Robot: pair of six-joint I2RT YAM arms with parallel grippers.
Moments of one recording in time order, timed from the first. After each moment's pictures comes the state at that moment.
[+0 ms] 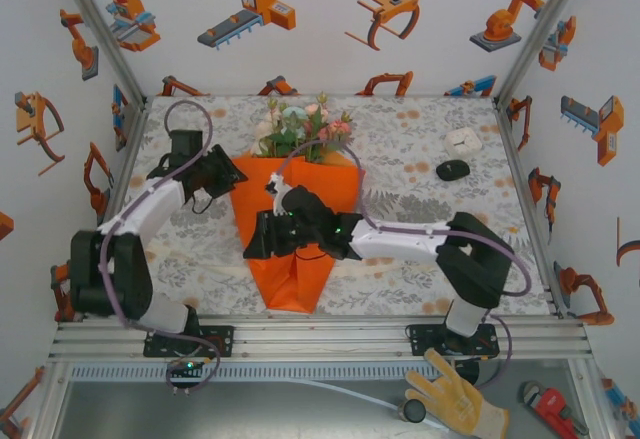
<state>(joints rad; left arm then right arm) -0.16 1.54 0.98 -0.27 0.21 -0.67 1.09 1.77 1.10 0.15 -0.32 0.82</state>
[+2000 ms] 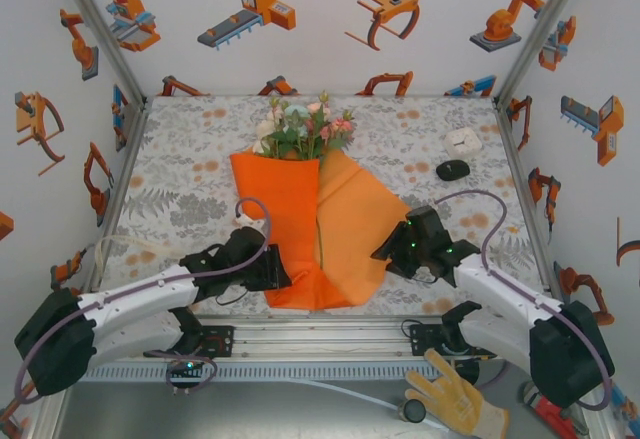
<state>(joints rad) -0.91 1.01 0.37 -0.24 0.03 -0.86 0.50 1.00 0.41 -0.34 -0.17 1.08</state>
